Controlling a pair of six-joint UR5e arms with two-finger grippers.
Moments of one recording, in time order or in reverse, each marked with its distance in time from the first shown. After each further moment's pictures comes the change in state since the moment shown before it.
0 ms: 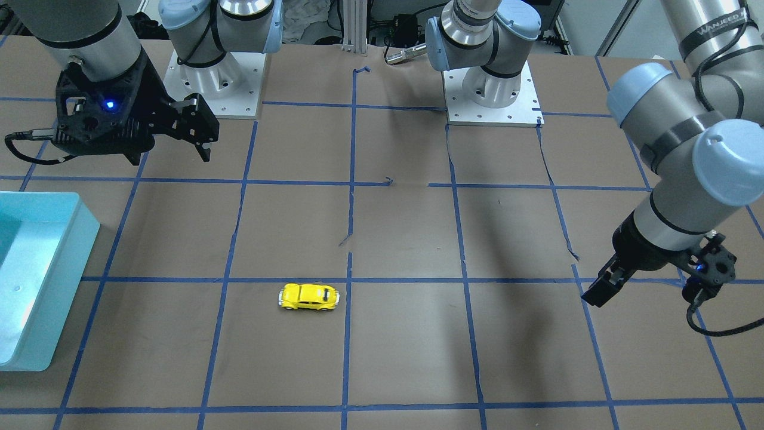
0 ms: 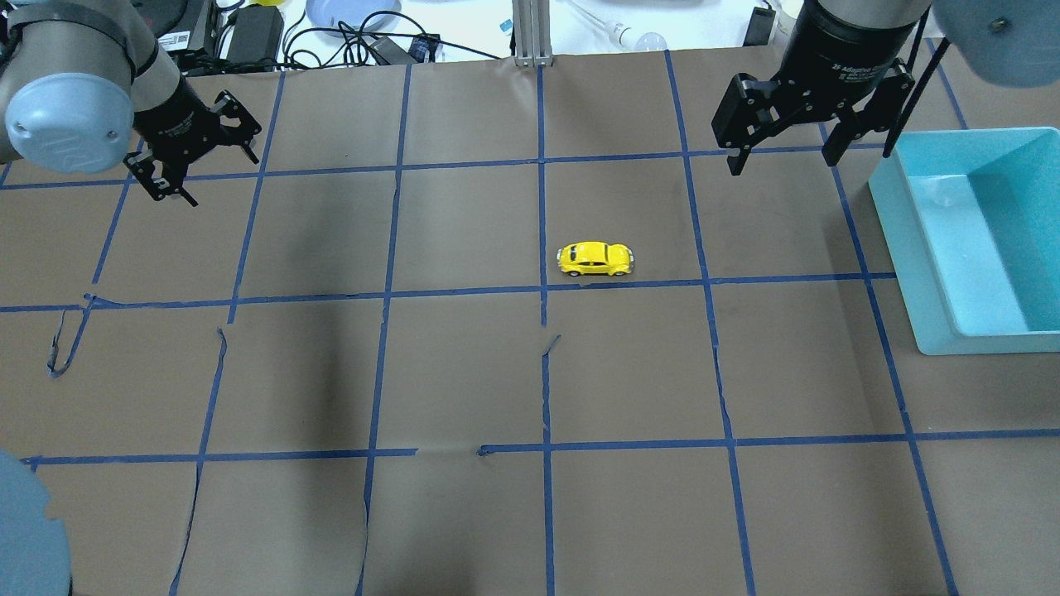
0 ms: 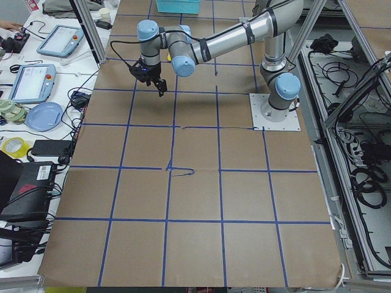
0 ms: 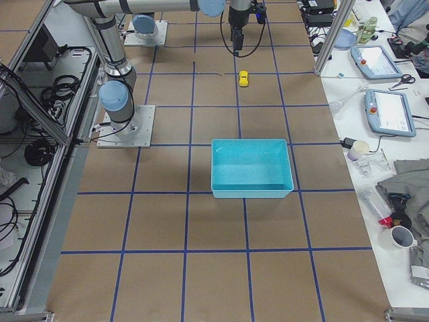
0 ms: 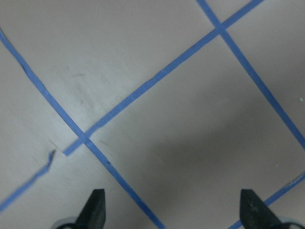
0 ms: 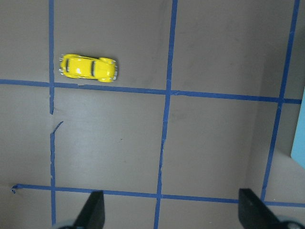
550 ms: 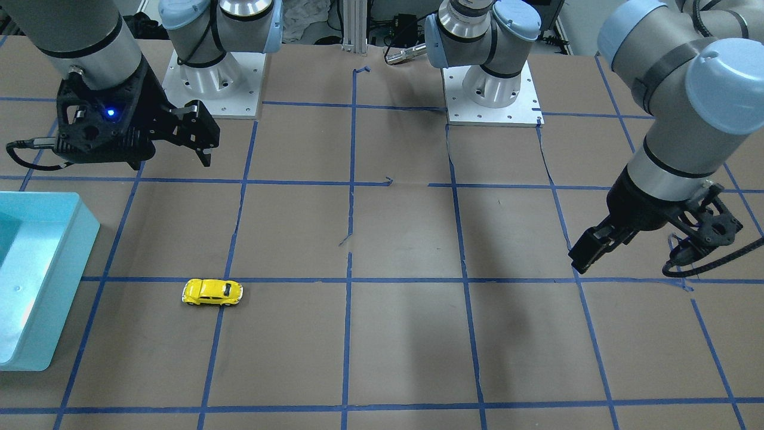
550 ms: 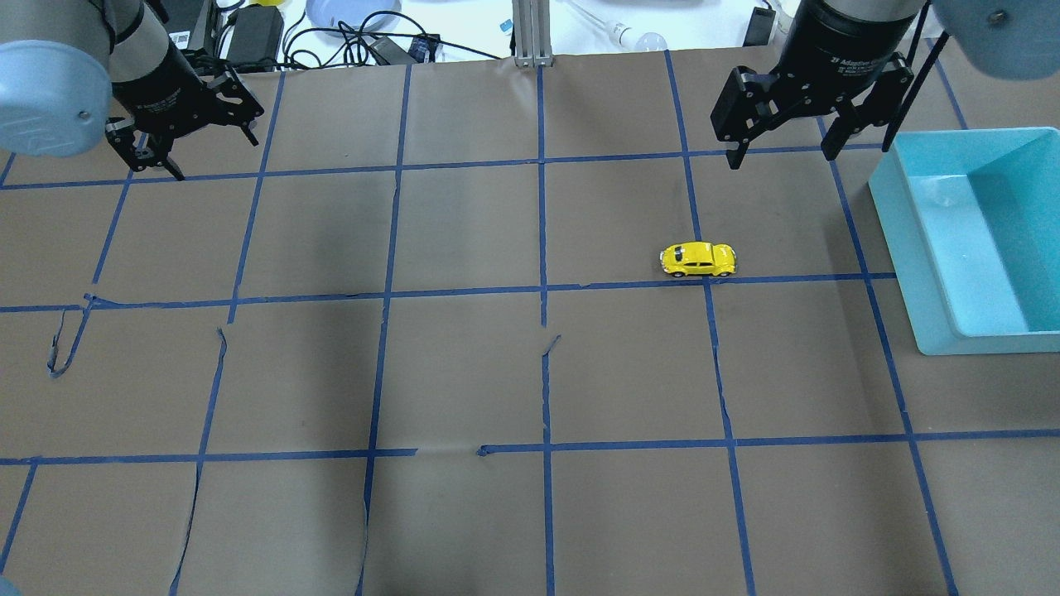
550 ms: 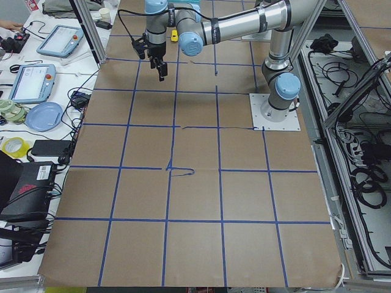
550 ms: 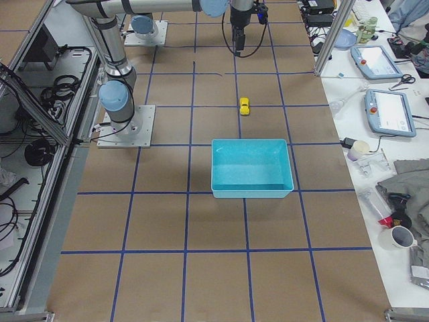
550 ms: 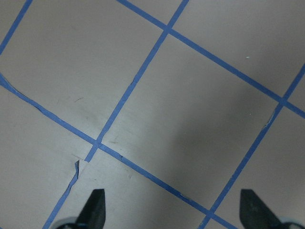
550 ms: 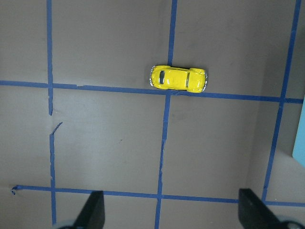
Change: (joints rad) left arm -0.052 0.092 0.016 -0.056 0.006 0.134; right arm 0.002 0.020 -0.006 0.011 -0.001 0.006
